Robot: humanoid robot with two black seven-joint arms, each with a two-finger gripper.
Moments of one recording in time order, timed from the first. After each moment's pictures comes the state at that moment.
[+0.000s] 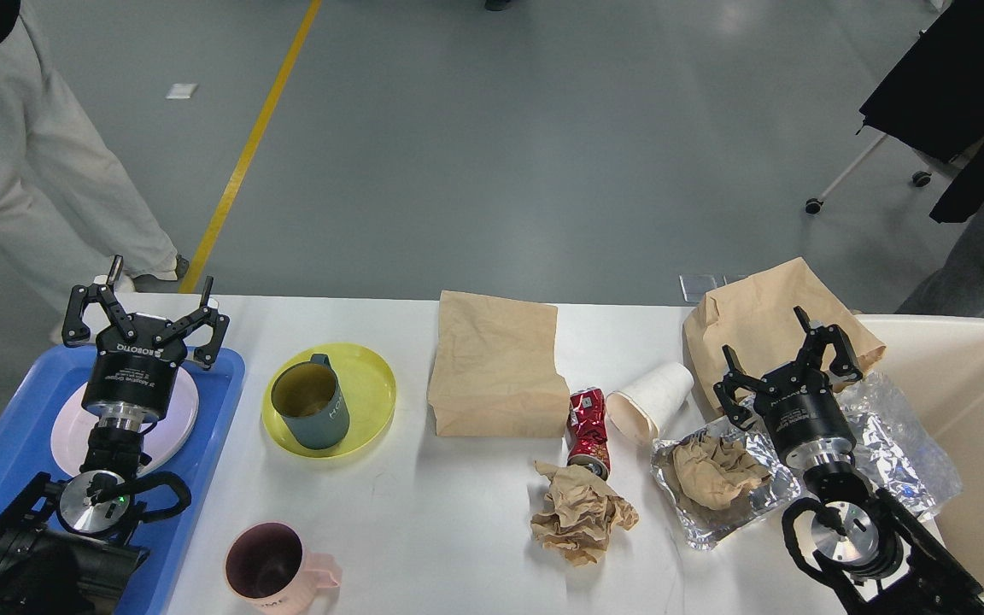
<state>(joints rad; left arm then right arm) -0.43 0.14 -1.49 -0.54 0.08 -0.81 -0.16 0.21 -0.13 1.31 0.87 -0.41 0.31 0.31</state>
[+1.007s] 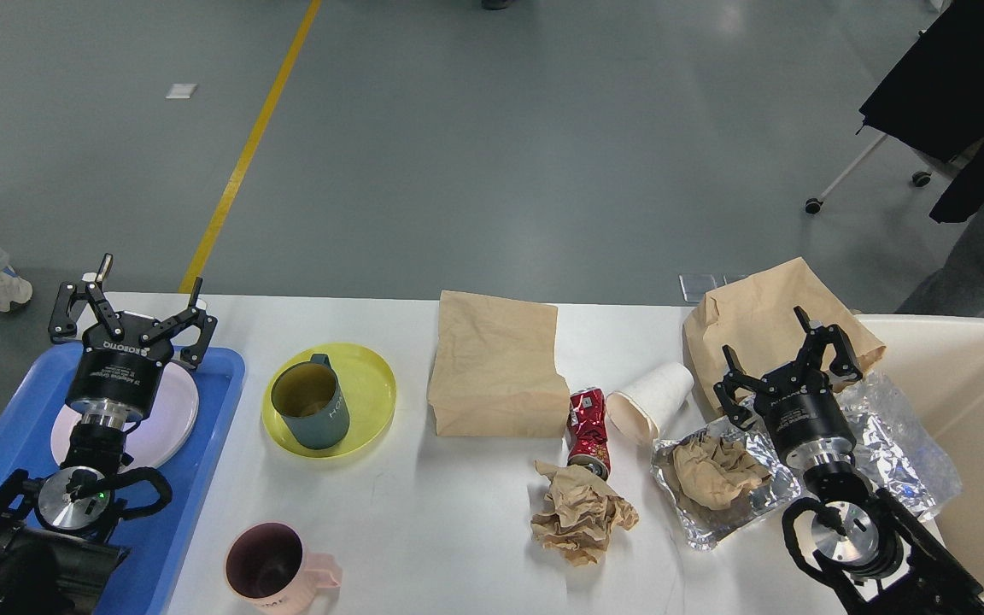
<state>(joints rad) -0.43 0.18 -1.47 -0.53 0.05 -0.77 -0.10 0.21 -0.13 1.31 0.87 -0.41 0.31 0.31</state>
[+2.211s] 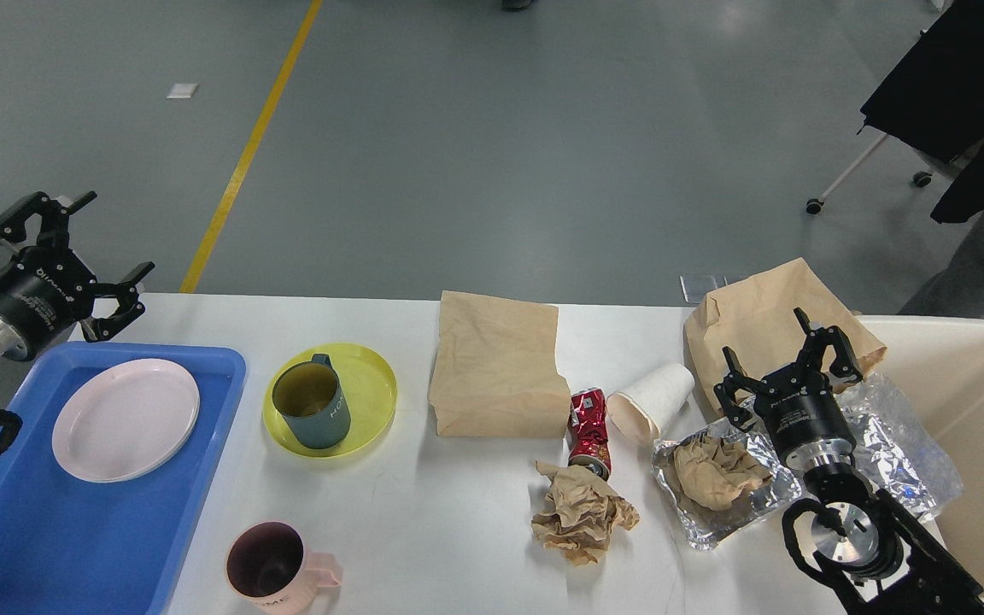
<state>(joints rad) -0.55 0.73 -0.89 -0.90 0.05 -0.42 0.02 0.21 -0.13 1.31 0.87 -0.41 0.31 0.31</state>
